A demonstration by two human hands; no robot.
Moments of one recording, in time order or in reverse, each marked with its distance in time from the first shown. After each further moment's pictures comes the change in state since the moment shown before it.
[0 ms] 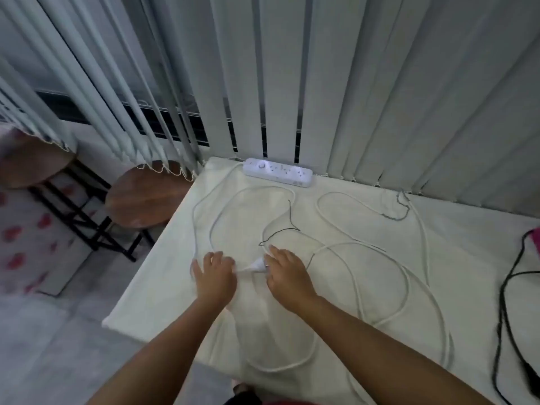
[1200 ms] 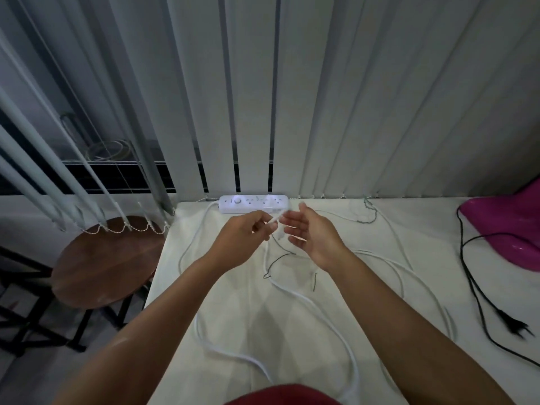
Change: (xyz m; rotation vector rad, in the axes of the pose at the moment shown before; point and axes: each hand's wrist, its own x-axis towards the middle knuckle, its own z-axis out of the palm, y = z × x) left_hand 0.089 0.036 -0.164 -0.716 -0.096 0.681; right_hand 0.070 -0.041 -0.145 1.525 0.400 0.743
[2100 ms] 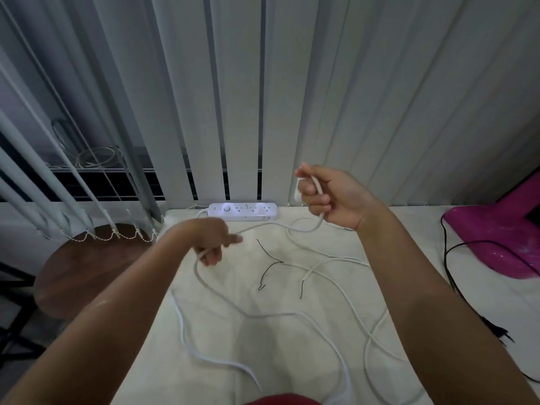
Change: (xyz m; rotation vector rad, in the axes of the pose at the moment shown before) left_hand 0.044 -0.002 -0.043 0.248 -0.575 -0.520; right_hand -0.022 -0.113 -0.024 0.015 -0.438 -0.042
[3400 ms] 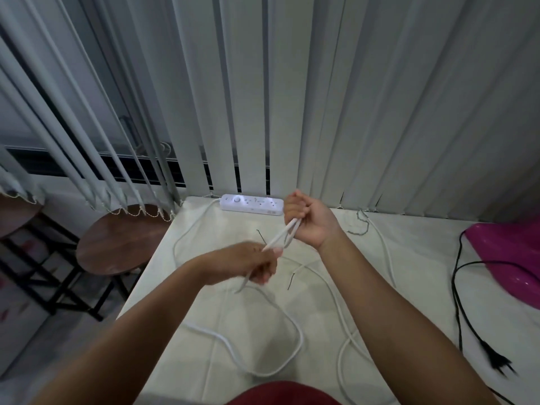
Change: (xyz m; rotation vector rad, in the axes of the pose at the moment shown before) left_hand -0.074 0.066 0.122 -0.500 -0.031 0.388; right_hand -0.005 0.057 -0.035 0.892 -0.135 0.267
